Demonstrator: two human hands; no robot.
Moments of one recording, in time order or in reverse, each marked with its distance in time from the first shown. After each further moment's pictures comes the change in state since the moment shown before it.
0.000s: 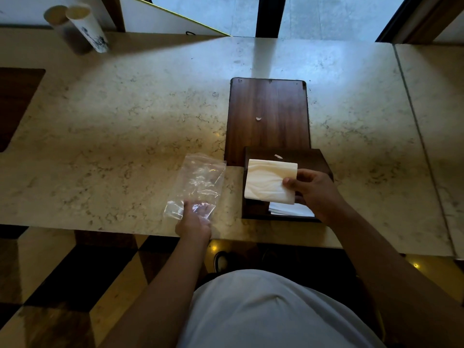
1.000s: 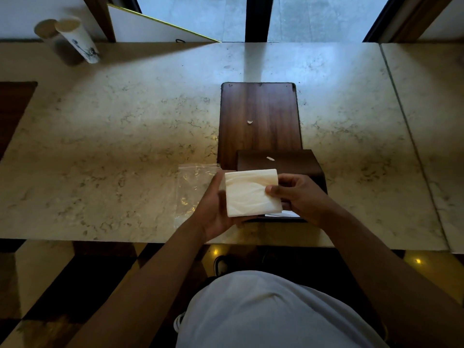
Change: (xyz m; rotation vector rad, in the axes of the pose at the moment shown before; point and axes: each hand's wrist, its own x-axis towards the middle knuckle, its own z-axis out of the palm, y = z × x) left_hand -0.056 -0.002 0.048 0.524 -0.839 -0.363; right_hand -0.011 -0.008 0.005 0.044 -0.240 0.083
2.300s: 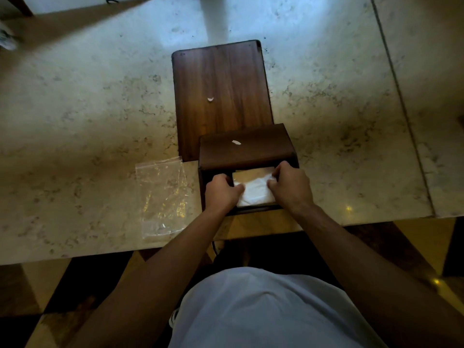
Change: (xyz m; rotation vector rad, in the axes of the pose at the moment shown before) left_hand 0.117 -0.047 0.038 1.408 0.674 0.196; right_hand 0.029 0.047 -0.059 -0.966 0.589 0.015
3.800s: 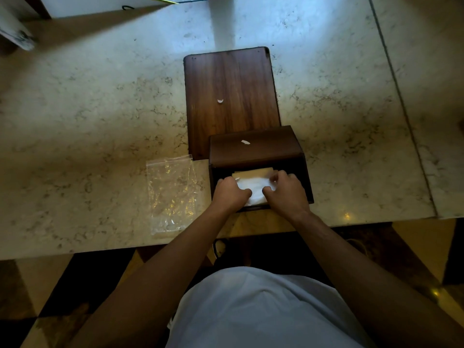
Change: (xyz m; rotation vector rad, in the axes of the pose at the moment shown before) left_hand -0.014 -0.002 -0.015 0.086 -0.164 0.022; right_hand -0.024 -0.008 0.028 0.111 -0.061 0.039
